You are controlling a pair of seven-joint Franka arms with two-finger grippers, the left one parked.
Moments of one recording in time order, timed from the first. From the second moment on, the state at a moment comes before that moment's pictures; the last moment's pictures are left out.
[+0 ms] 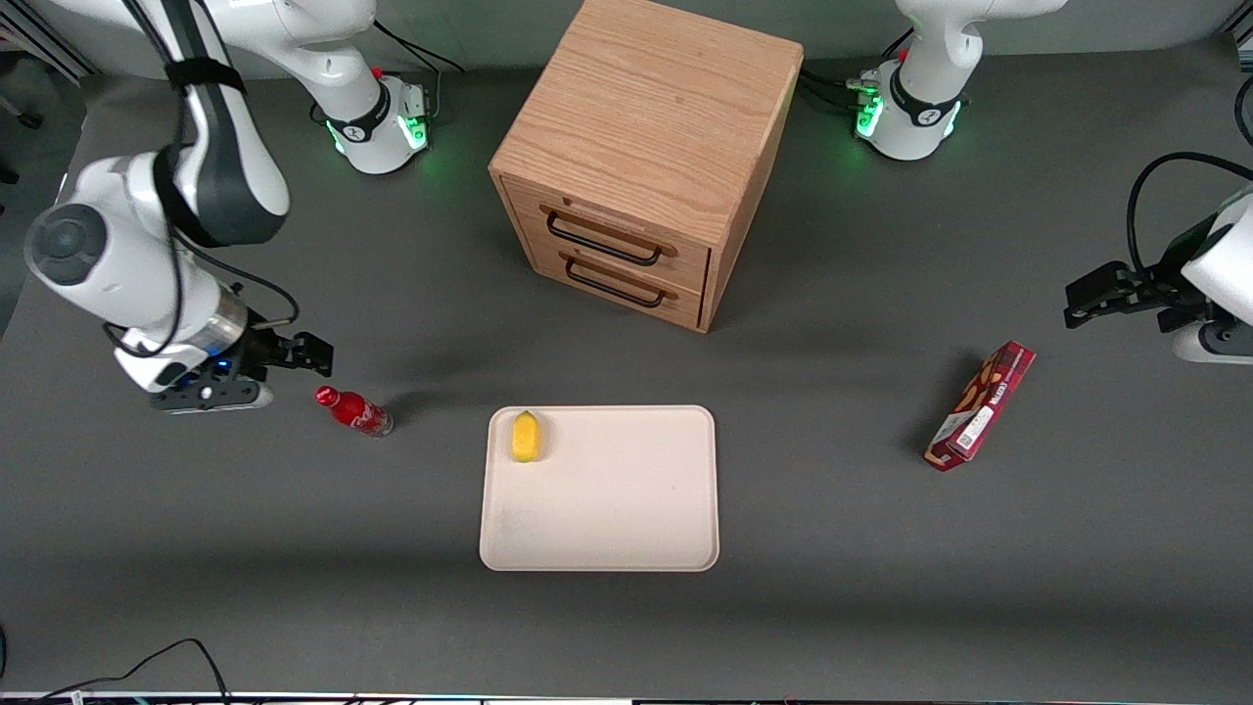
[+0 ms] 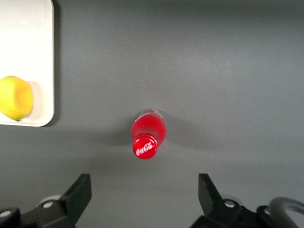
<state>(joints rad) 0.09 0.09 0.01 -2.08 0.00 2.21 0.06</state>
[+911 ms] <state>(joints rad) 0.09 0.15 0.01 -2.21 -0.01 2.49 0.05</state>
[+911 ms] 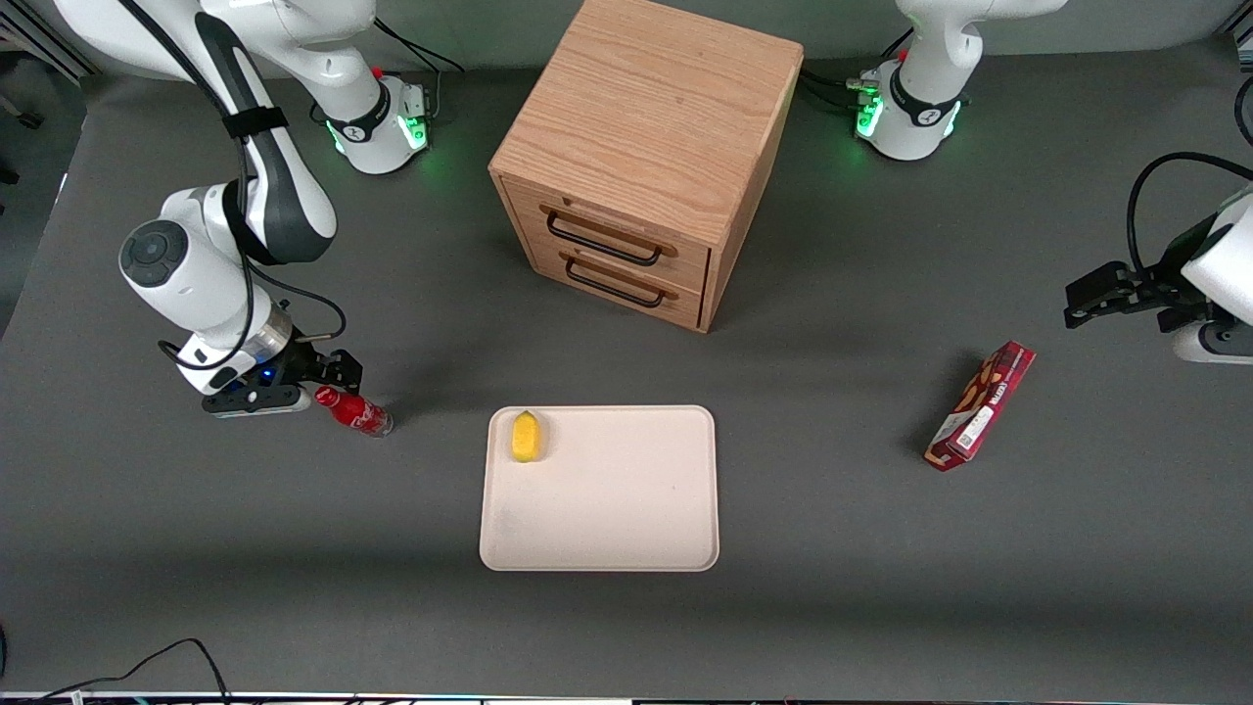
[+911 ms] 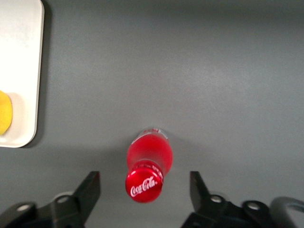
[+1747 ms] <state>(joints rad) 0.08 0.14 0.01 -1.88 -0.01 1.99 0.05</state>
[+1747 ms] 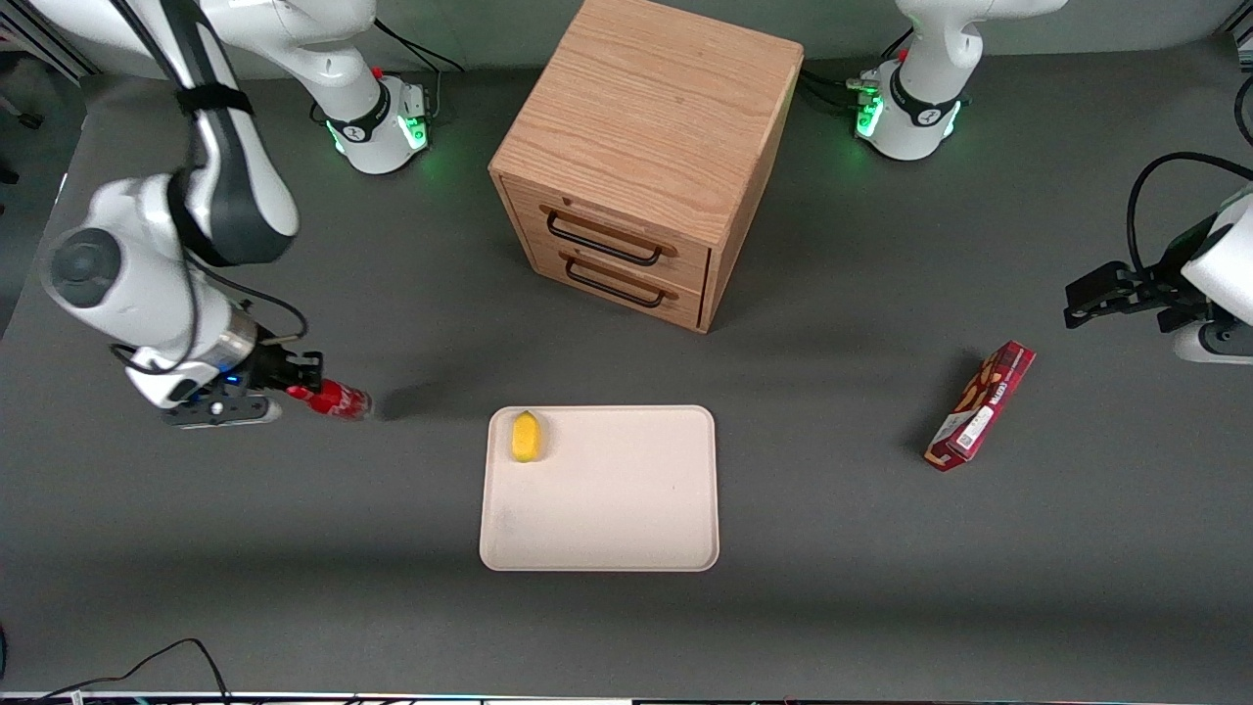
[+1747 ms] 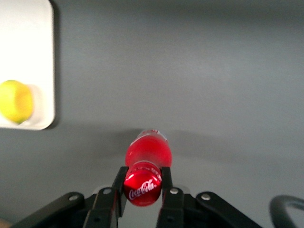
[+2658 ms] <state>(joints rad) 0.22 0.53 0.02 -1.03 -0.01 1.51 0.28</state>
